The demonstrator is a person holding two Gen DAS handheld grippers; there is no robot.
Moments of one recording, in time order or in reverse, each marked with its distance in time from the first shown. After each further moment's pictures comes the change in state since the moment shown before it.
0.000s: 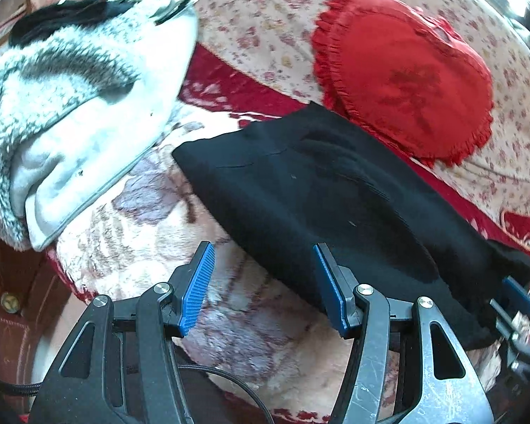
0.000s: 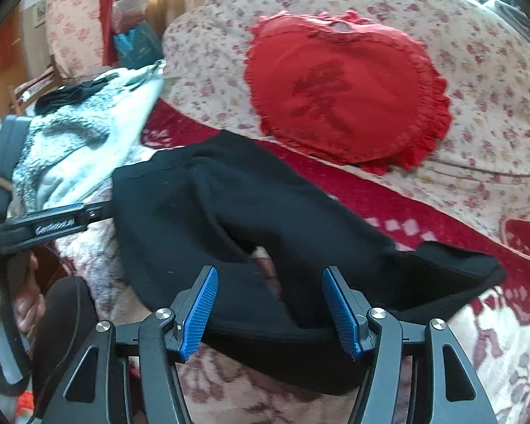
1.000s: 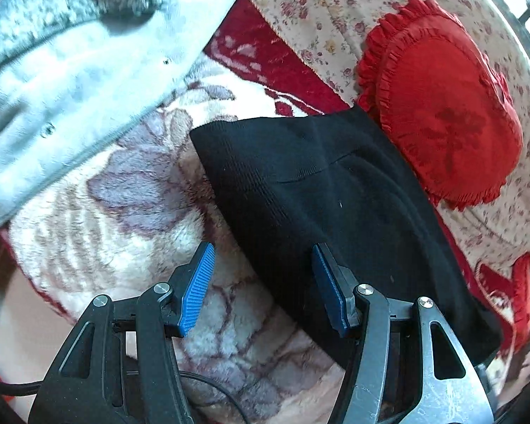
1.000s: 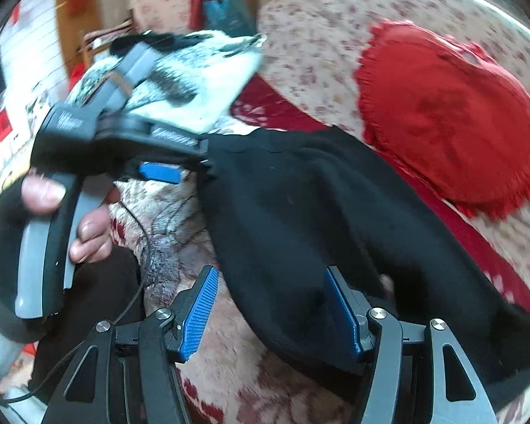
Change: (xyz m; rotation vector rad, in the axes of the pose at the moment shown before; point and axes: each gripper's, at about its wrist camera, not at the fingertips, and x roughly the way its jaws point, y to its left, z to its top) left arm 0.063 0.055 0.035 -0.241 0.151 -0.148; right arm 0.050 0.094 -0.001 -0.279 0.019 0.170
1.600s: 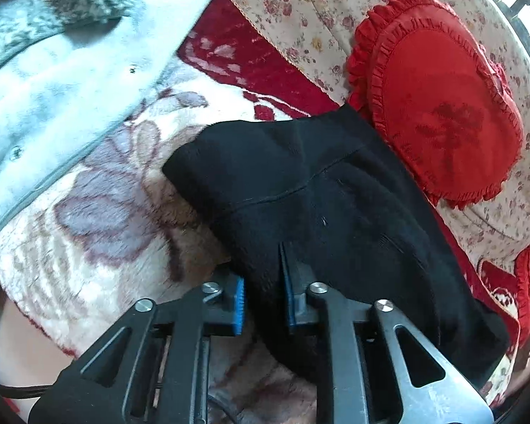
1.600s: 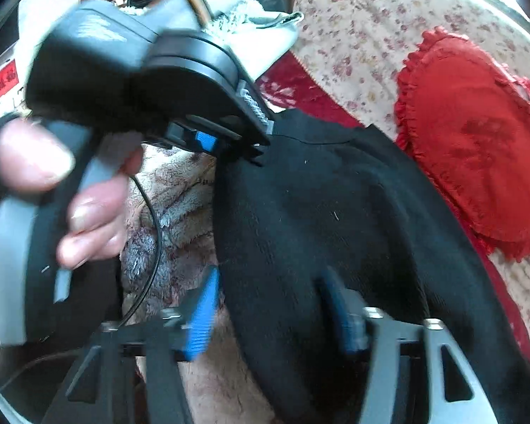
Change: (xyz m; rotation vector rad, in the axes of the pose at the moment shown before) left arm 0.013 -0.014 0.008 0.065 -0.031 -0.010; right arm 0.051 0.015 0.012 -0.079 0.058 -0.012
